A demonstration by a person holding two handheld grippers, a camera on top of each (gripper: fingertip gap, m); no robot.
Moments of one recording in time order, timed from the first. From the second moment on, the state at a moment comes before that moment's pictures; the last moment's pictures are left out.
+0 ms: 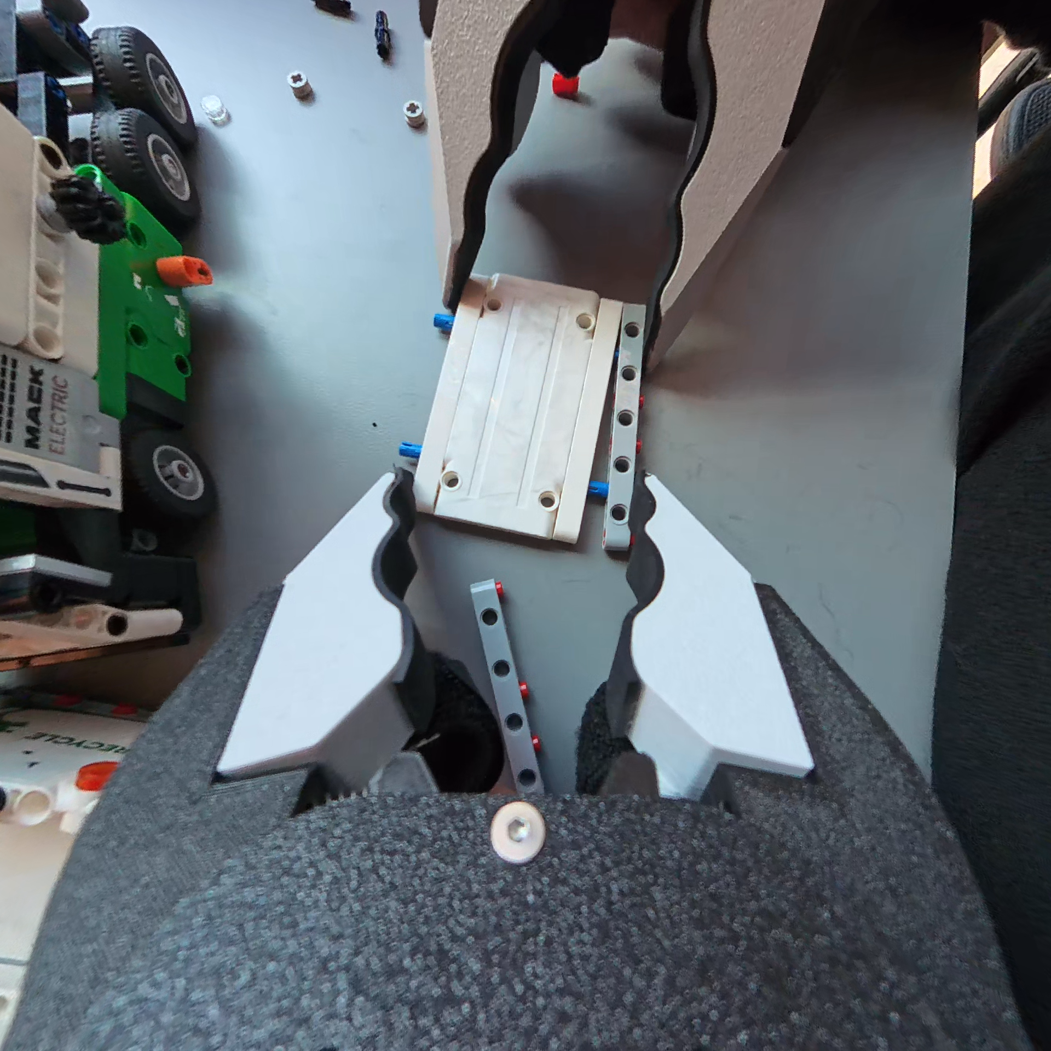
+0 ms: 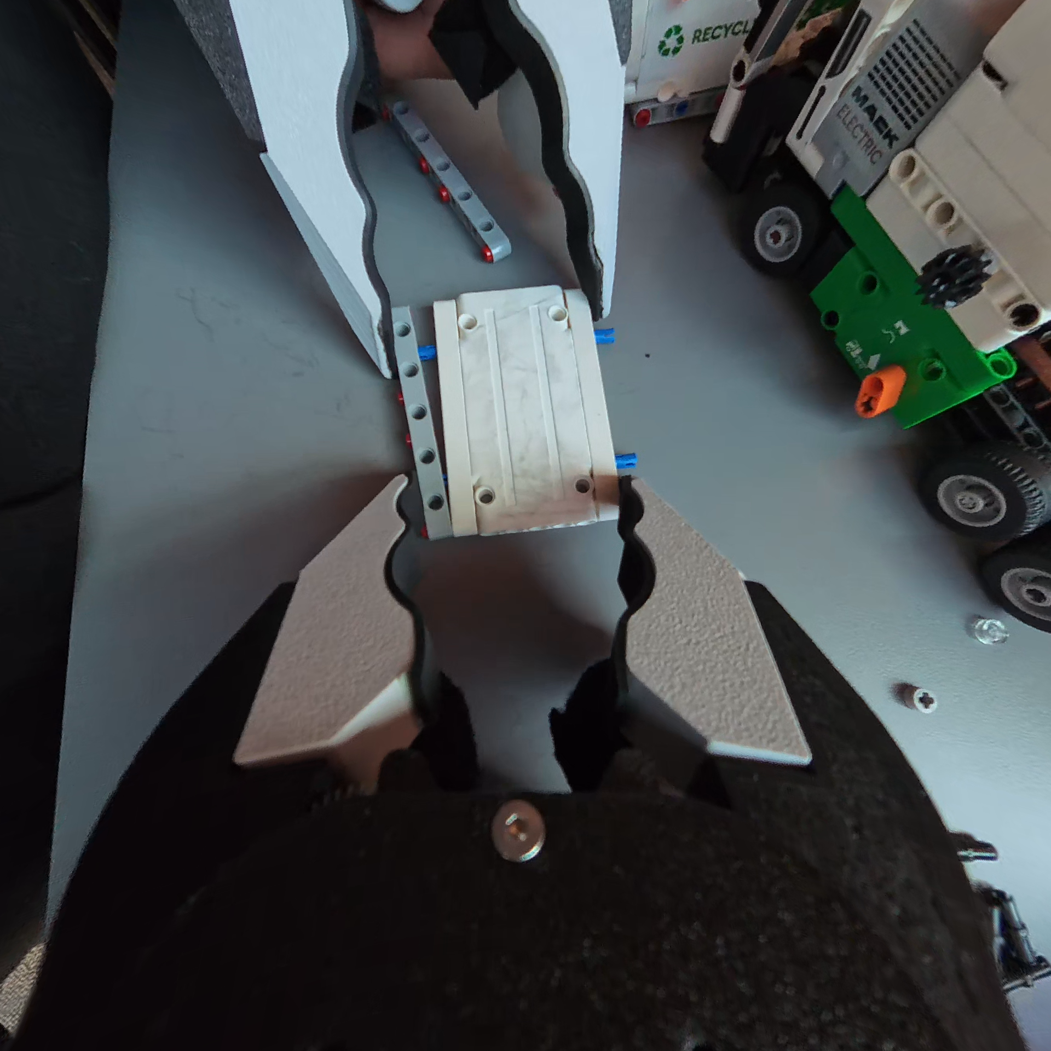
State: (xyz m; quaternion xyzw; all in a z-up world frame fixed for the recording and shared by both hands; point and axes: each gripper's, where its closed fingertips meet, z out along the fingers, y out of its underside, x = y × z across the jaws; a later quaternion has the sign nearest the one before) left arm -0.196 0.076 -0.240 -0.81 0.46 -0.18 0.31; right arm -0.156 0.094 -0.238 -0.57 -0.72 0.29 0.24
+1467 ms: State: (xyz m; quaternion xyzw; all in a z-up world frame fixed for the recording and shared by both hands) left arm -0.196 0.072 -0.239 -0.80 0.46 -0.19 0.32; right arm -0.171 0.079 -0.230 -0.55 -0.75 0.30 0.22
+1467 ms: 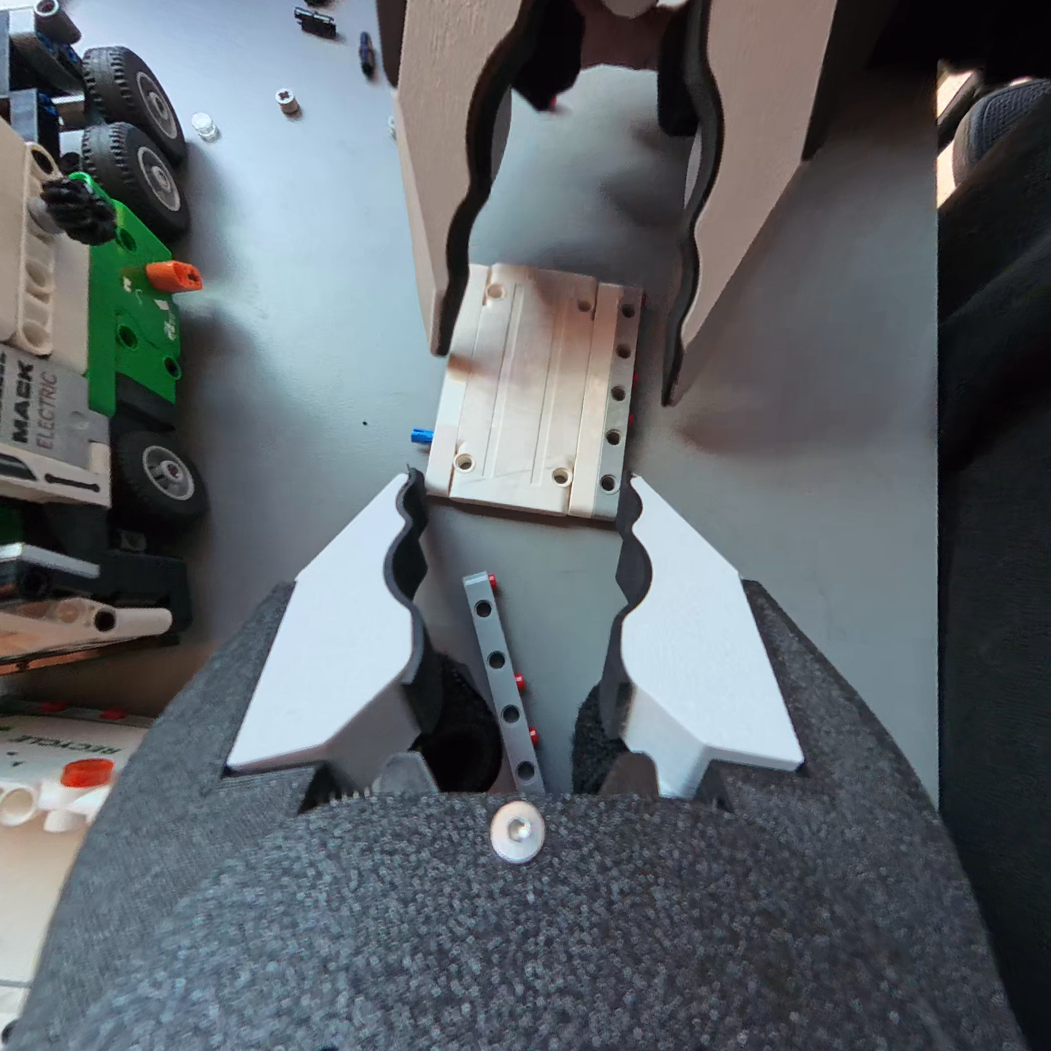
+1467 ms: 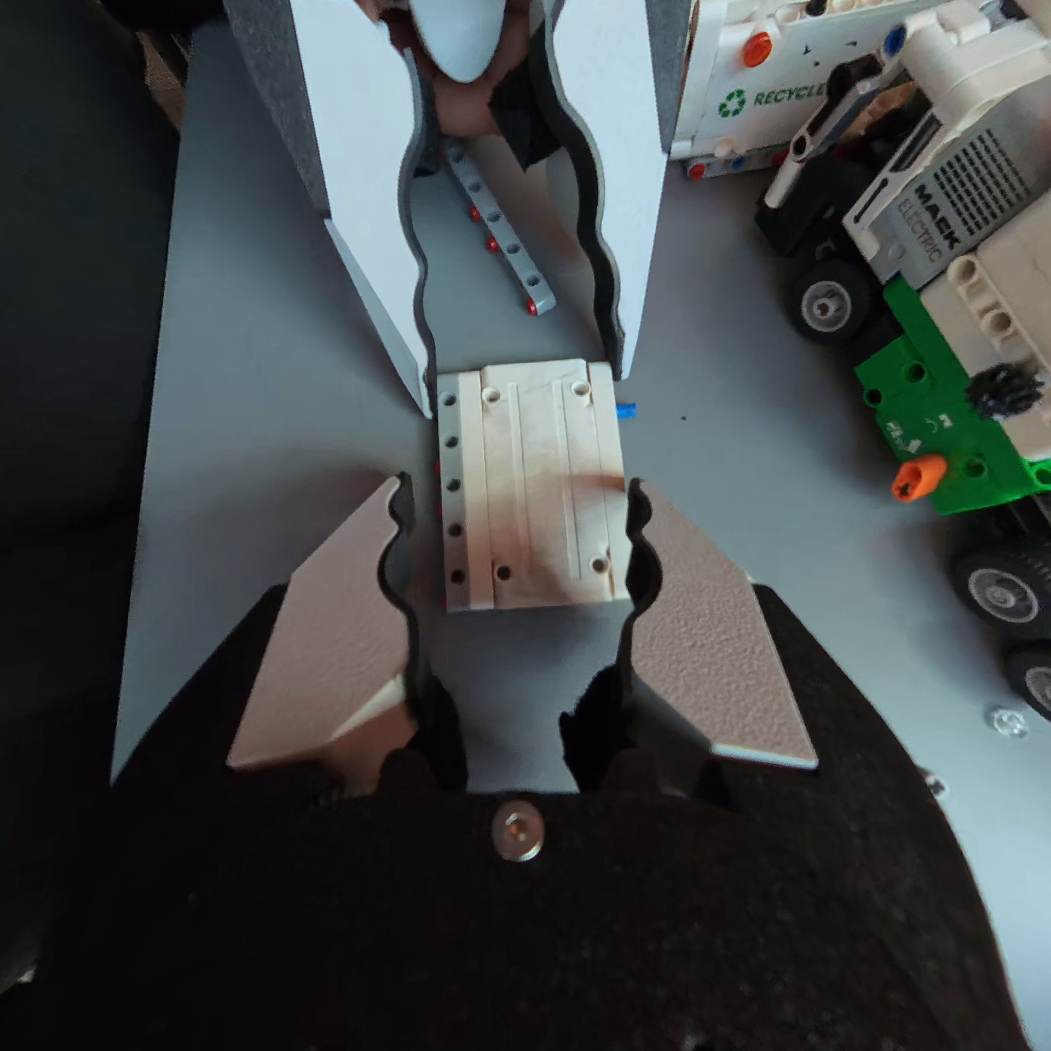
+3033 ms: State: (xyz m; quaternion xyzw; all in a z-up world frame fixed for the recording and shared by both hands) left arm -0.291 0.024 -0.234 -0.87 0.33 -0.02 0.38; right arm -0.171 0.020 -0.233 -0.63 -0.67 0.33 0.24
